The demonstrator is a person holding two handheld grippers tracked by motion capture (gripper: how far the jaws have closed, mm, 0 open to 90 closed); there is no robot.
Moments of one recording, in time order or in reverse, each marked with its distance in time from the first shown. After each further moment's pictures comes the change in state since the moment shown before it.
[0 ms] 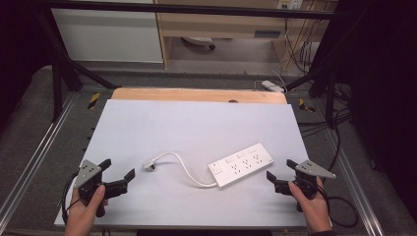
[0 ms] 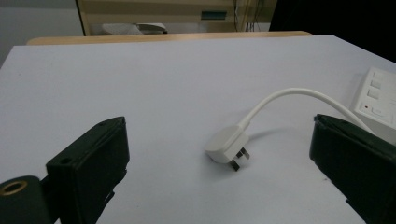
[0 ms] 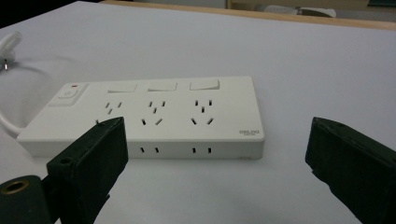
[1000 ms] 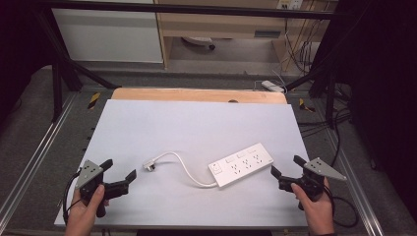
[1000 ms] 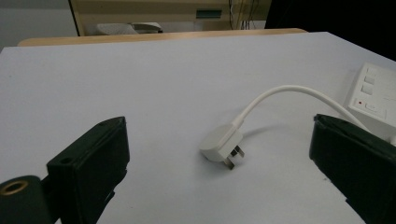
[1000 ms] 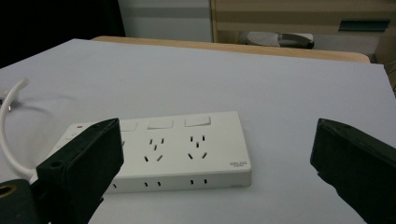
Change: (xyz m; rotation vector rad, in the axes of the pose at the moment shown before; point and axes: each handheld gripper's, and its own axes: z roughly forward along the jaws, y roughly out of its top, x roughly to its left) left arm -0.003 -0.001 0.001 0.006 -0.022 0.028; right arm 0.006 0.019 -0.018 -0.096 -0.052 0.037
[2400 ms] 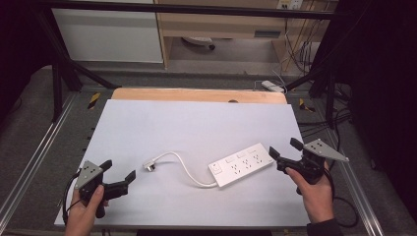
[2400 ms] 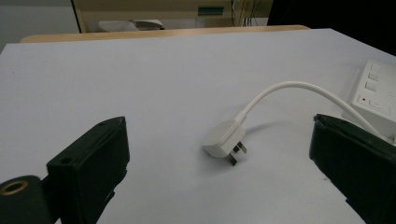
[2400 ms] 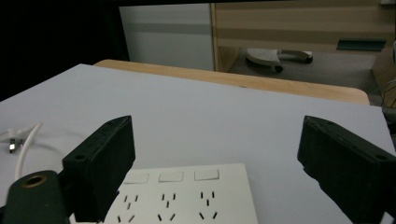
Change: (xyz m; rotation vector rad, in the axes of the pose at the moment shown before) left arm 0.002 -0.002 -0.001 0.011 0.012 -0.005; right arm 0.013 0.060 0.008 -0.035 -0.006 -0.007
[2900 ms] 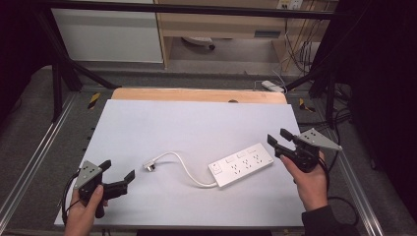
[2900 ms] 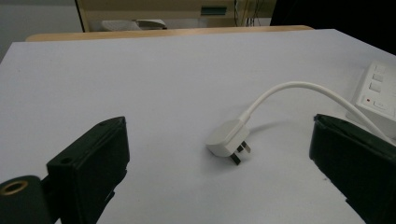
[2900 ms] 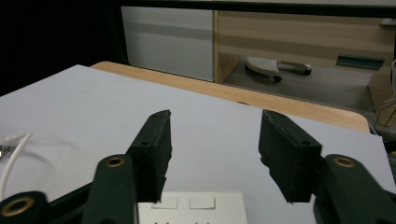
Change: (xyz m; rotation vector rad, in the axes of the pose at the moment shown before) left arm 0.001 -0.001 0.000 0.002 0.006 -0.003; right arm 0.003 0.021 0.019 -0.007 0.006 -0.068
